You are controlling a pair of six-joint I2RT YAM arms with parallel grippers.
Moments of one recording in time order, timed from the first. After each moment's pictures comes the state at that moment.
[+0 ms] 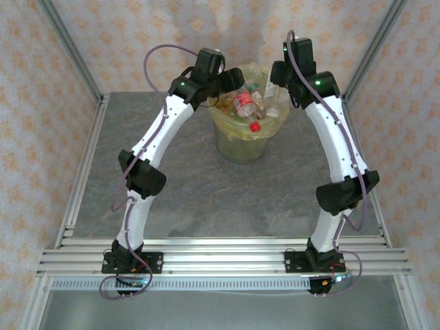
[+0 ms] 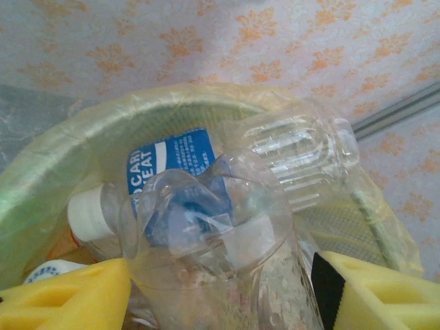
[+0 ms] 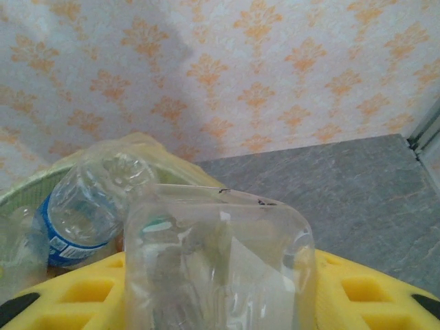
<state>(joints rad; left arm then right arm) -0.47 2.23 2.54 -0.84 0.03 -0.69 0.34 1.83 2.24 -0.97 0.31 0.30</state>
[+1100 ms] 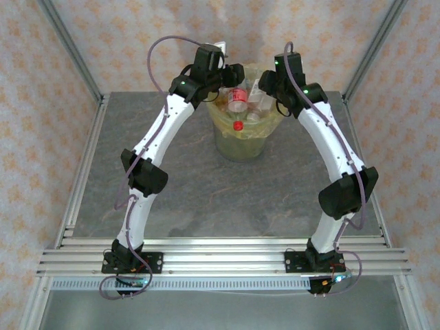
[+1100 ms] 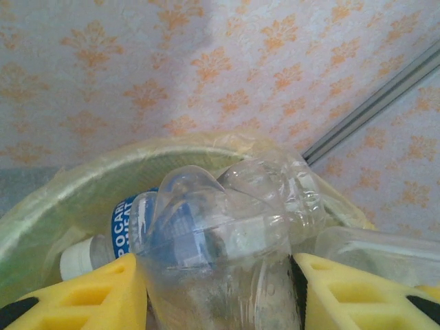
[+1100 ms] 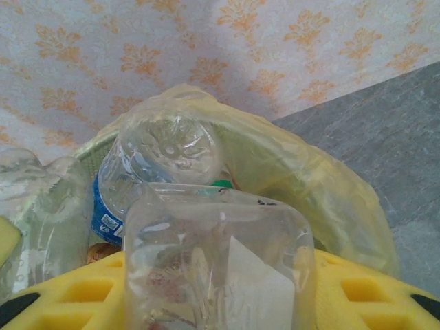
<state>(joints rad) -0.46 2.28 2.60 -0.72 0.06 -0.47 0.35 1.78 1.98 -0.77 0.18 0.59</state>
